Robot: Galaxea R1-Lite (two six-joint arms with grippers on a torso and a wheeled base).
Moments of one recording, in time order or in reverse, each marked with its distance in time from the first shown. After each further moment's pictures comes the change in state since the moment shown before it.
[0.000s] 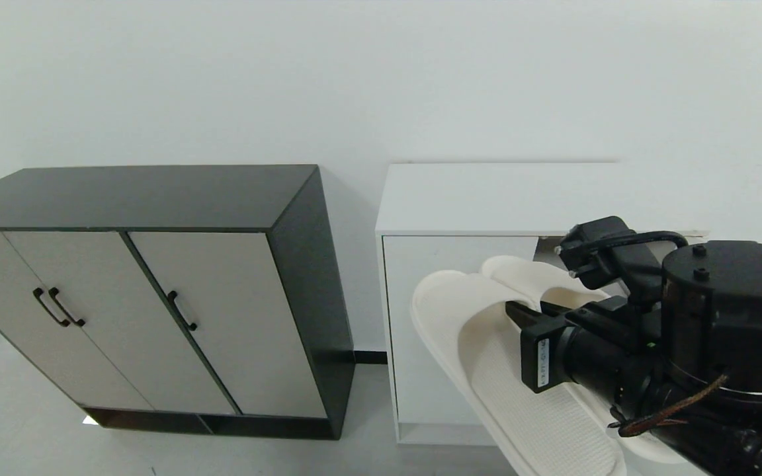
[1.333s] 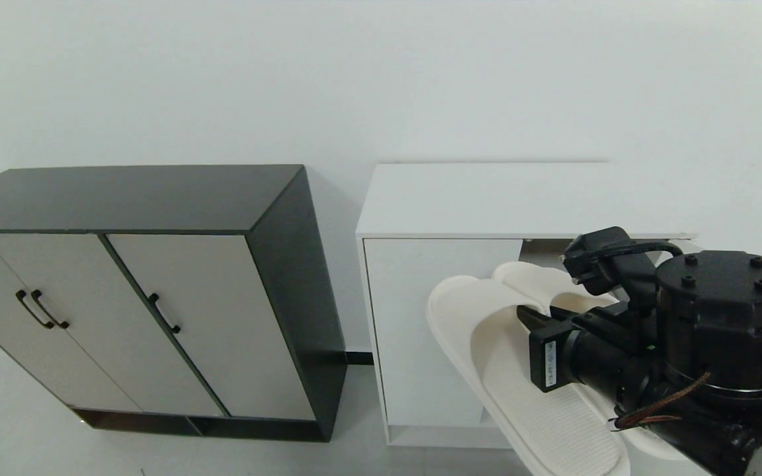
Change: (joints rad) left arm 0.001 0.000 0.000 0.000 0.000 0.001; right arm -0.041 0.009 0.046 -0.023 0.007 -0.007
